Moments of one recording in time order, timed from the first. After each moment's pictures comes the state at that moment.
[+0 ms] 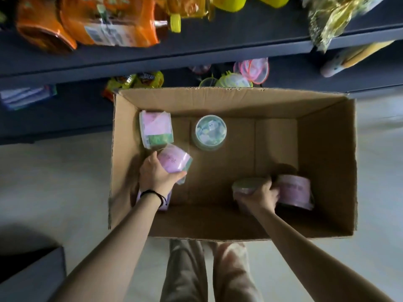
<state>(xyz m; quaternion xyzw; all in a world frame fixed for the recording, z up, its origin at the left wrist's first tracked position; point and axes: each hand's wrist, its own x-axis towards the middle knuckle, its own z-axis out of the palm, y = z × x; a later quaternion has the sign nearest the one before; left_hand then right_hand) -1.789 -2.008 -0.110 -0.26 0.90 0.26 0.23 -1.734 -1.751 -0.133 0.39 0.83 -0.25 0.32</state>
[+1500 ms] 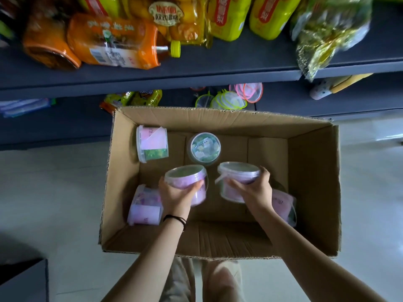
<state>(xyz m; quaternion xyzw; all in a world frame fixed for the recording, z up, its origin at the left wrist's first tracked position) -1.770 -1.937 -0.123 -0.41 0.76 0.50 0.10 -1.790 -1.748 -0.109 0.33 0.82 -0.44 0.17</state>
